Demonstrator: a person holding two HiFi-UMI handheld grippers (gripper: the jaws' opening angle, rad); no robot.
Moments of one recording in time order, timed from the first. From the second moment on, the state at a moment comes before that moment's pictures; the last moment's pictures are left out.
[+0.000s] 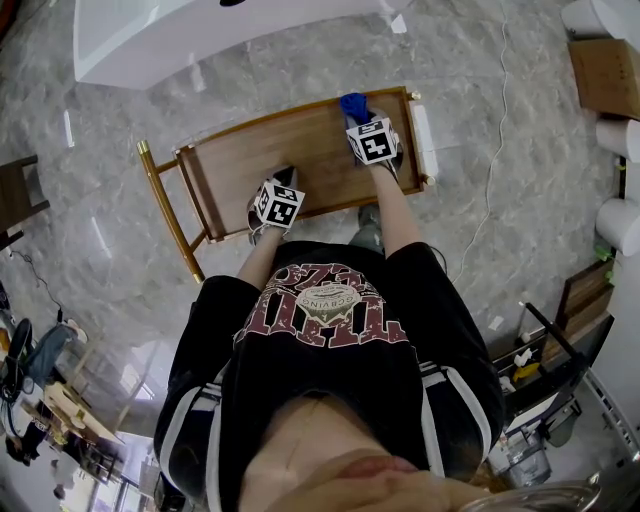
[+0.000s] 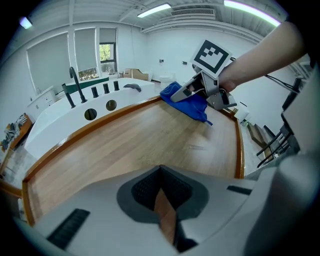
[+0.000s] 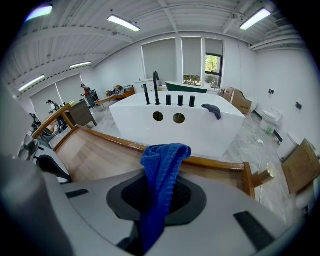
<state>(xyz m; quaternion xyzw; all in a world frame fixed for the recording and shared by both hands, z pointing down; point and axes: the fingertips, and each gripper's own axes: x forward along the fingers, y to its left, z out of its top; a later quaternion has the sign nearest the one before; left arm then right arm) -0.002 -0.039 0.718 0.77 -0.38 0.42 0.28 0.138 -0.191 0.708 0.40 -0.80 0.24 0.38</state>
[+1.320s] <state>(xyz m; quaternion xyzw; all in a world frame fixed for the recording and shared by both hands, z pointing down) -0.004 -0.042 0.718 0.77 -0.42 0.39 0.29 0.241 -0.223 0.704 0.47 -0.75 0.19 0.43</state>
